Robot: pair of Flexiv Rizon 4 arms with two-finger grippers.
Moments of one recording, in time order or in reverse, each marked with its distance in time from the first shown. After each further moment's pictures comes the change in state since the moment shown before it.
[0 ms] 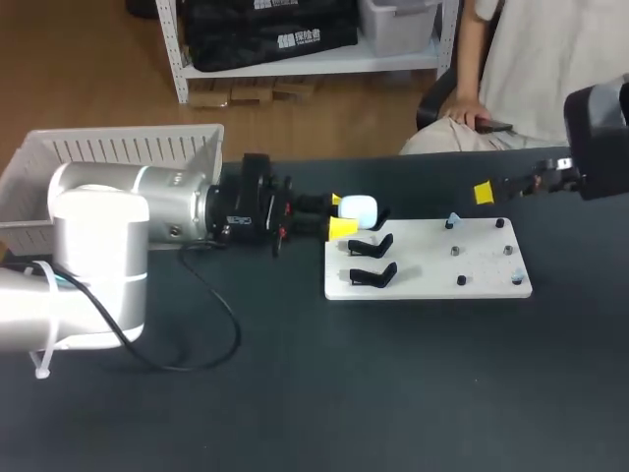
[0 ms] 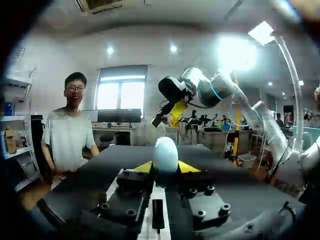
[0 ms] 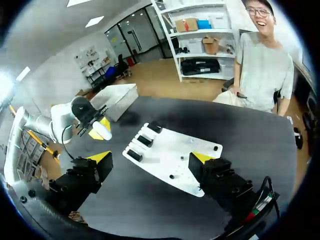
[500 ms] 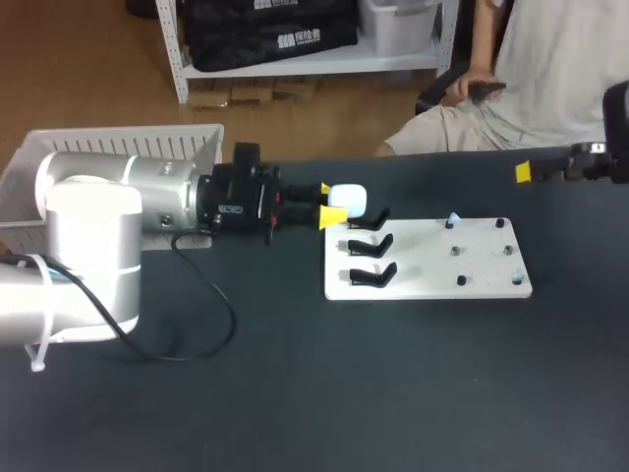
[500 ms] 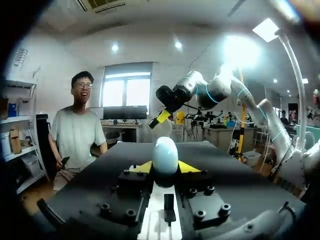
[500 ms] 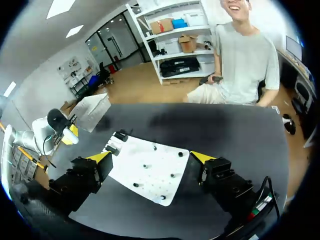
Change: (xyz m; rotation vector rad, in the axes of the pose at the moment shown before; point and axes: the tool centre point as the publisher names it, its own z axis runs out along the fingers) left arm -0.002 0.017 -0.014 -0.045 0.032 -0.003; right arm -0.016 -0.092 -0.002 0.116 -0.054 0.097
